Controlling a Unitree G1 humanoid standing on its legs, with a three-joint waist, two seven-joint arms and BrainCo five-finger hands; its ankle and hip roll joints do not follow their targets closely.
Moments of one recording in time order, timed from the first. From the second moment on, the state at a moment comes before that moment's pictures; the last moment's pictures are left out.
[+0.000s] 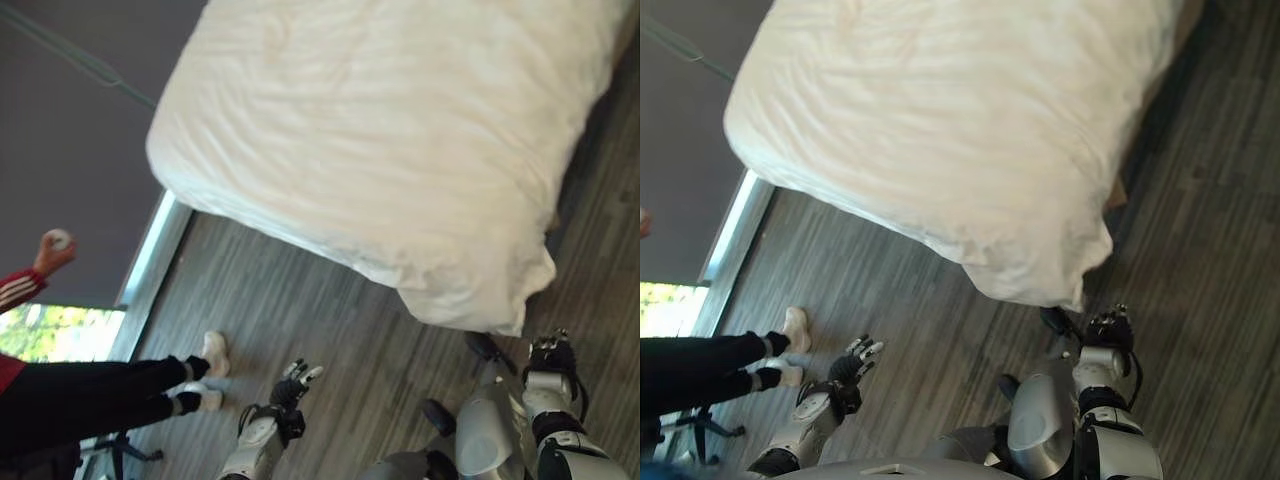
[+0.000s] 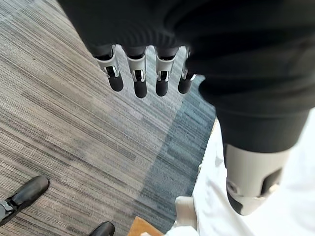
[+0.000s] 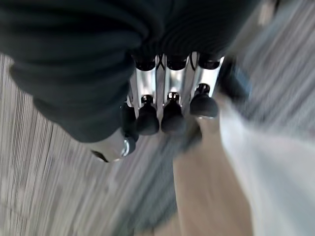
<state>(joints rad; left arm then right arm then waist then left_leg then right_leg) -0.04 0.19 -0.26 0.82 -0.59 -0.12 -0.02 -0.29 -0.26 -0.27 1.00 1.26 -0.27 -0.14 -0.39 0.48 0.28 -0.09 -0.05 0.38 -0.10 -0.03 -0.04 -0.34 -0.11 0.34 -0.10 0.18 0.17</state>
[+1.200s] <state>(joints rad) 0.01 0.25 -0.35 0.58 -0.44 -0.04 0.02 0.00 -0.23 0.21 0.48 0.23 -0.05 -0.16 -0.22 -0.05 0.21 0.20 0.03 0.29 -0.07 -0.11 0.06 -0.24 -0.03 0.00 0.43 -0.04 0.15</state>
